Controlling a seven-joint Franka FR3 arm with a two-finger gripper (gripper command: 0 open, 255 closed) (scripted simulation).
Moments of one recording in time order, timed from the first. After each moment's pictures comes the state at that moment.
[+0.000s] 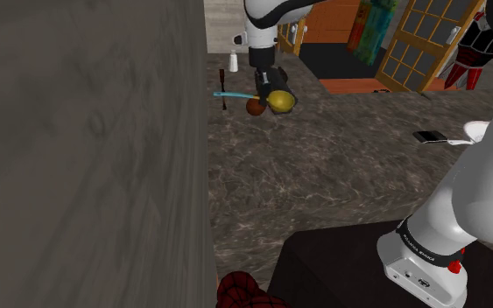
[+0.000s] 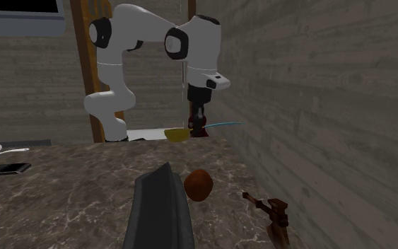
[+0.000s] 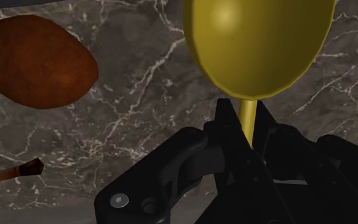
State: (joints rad) arm 0.21 0.16 -0.04 -1.76 0.05 1.75 -0.87
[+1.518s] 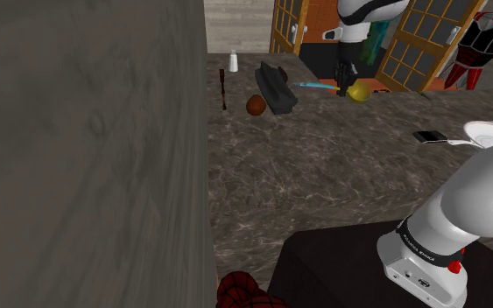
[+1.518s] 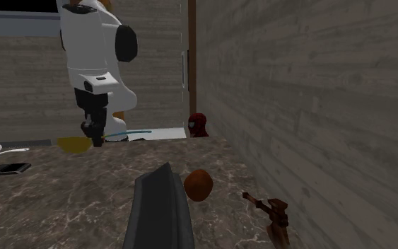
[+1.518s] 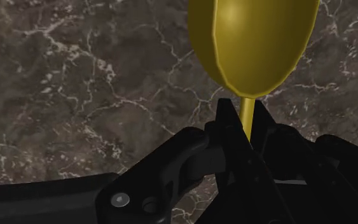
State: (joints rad) arm -0.04 -0.12 -0.29 -2.10 -0.08 1.81 -1.33
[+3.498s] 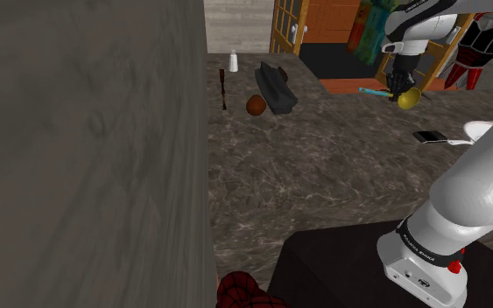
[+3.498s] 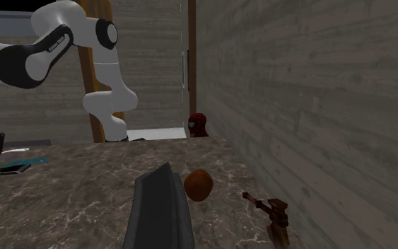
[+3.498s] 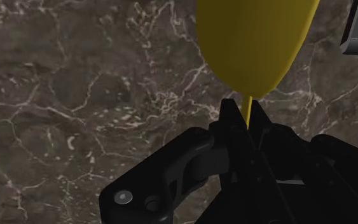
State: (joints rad) arm -0.29 0.11 -0.56 -1.99 -0.07 1.96 -1.85
